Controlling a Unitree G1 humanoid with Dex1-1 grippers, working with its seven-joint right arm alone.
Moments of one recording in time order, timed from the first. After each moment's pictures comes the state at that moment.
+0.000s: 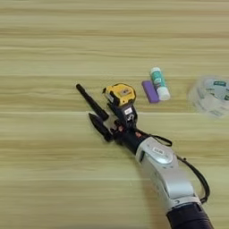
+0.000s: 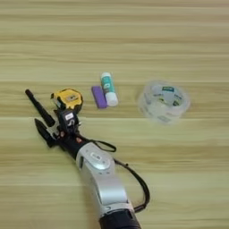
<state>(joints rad) -0.02 -0.13 0.12 0.12 0.13 0.02 0.47</state>
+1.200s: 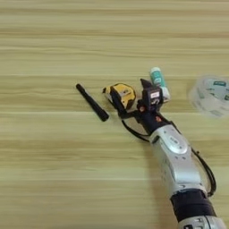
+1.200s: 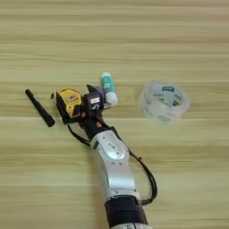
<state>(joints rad) -0.12 -0.12 -0.05 0.28 0.13 -0.21 0.35</state>
